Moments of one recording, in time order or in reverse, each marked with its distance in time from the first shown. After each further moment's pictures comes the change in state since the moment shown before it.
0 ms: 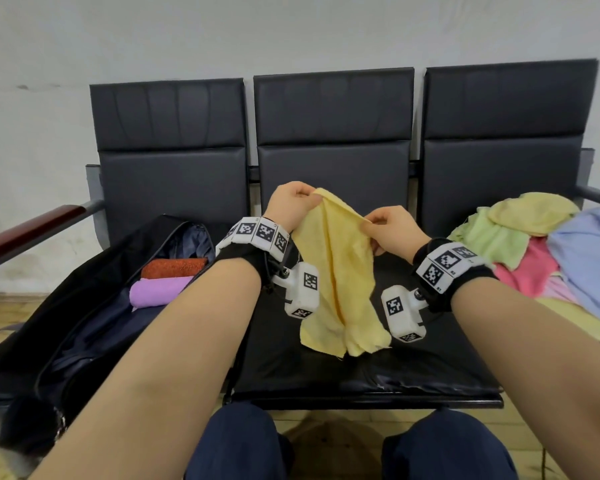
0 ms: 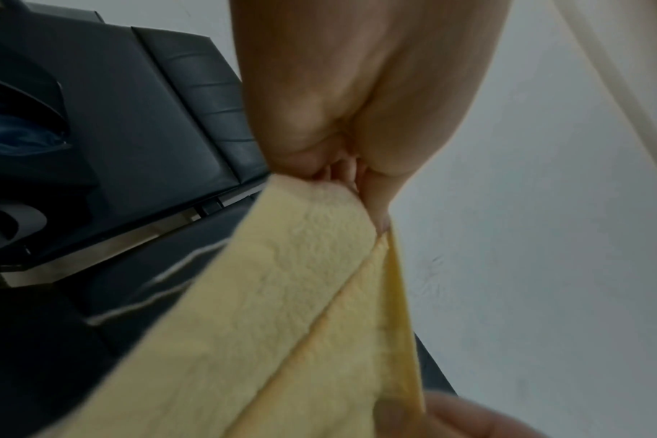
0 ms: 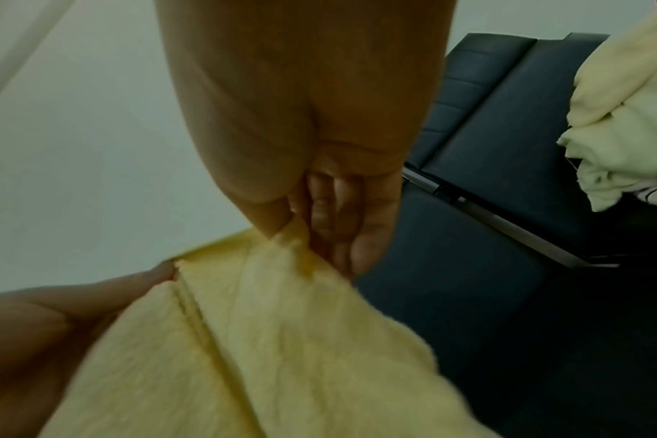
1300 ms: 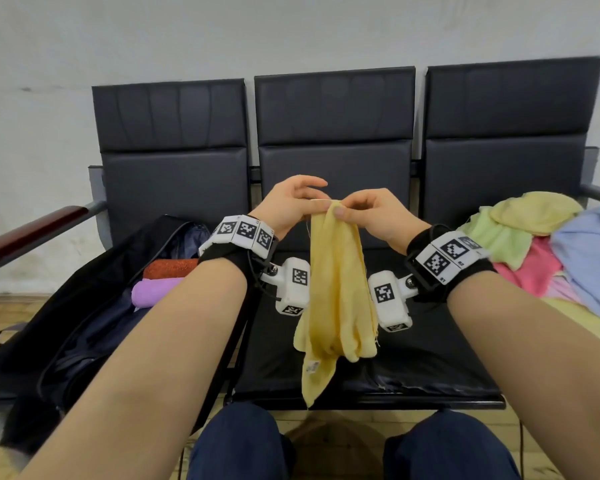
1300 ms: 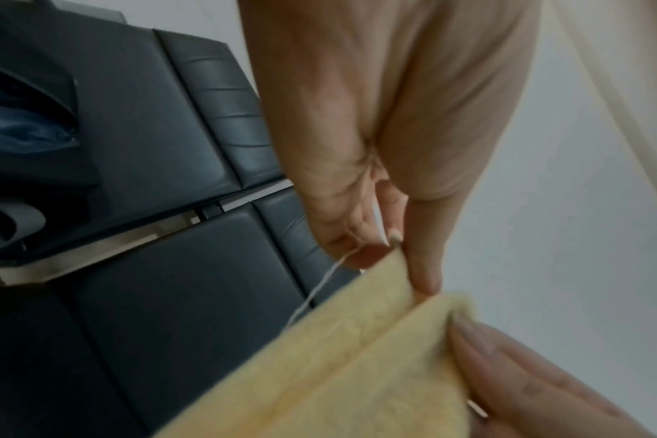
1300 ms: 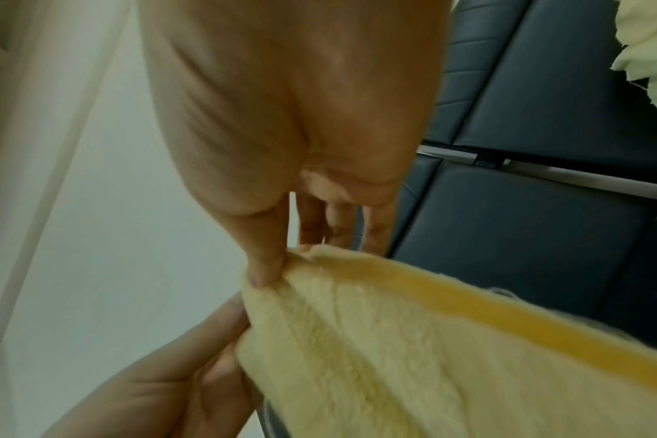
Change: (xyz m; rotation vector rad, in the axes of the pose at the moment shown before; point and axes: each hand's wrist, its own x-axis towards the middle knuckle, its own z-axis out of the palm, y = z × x) left_hand -0.014 0.007 -0.012 -0.357 -0.267 0.022; right_hand -0.011 -0.042 -0.003 0.223 -0.163 -0.200
